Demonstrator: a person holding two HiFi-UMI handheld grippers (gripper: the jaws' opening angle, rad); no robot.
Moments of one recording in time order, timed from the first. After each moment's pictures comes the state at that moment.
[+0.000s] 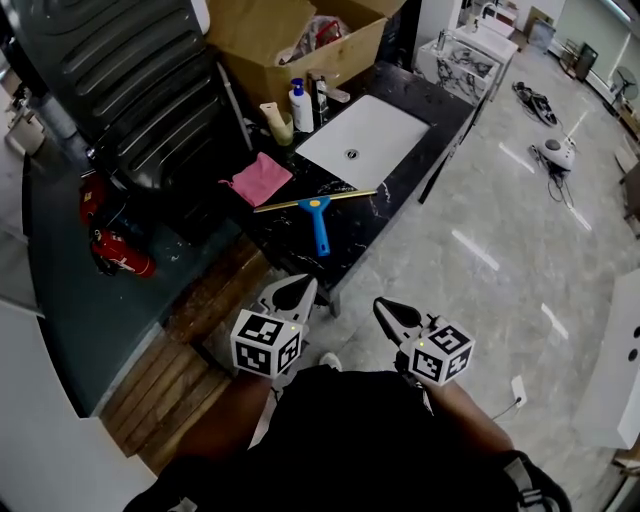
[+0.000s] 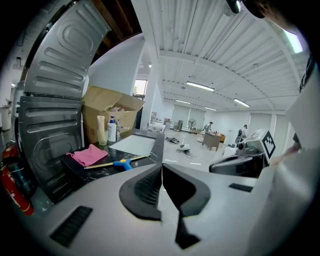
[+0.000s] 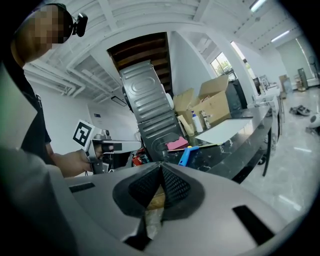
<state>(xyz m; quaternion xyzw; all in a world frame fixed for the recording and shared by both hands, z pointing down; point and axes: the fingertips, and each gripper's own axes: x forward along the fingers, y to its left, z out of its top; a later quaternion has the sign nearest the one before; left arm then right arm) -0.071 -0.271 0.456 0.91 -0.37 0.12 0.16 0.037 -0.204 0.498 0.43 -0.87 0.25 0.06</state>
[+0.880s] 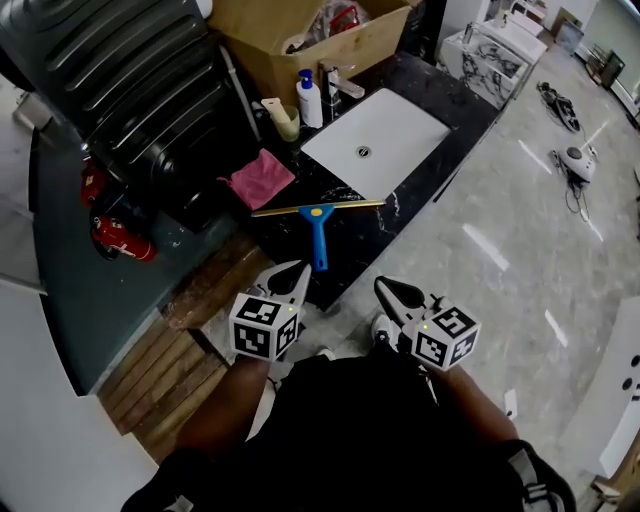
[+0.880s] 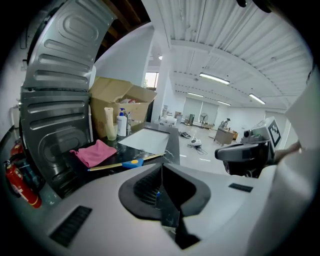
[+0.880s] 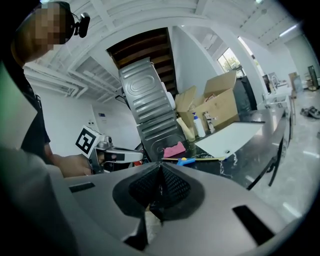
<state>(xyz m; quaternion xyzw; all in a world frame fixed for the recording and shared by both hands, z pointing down) -0.063 -0.354 0.479 0.87 -0.42 0.15 0.19 0.061 -0.300 0.489 0.38 -0.89 0.24 0.07</state>
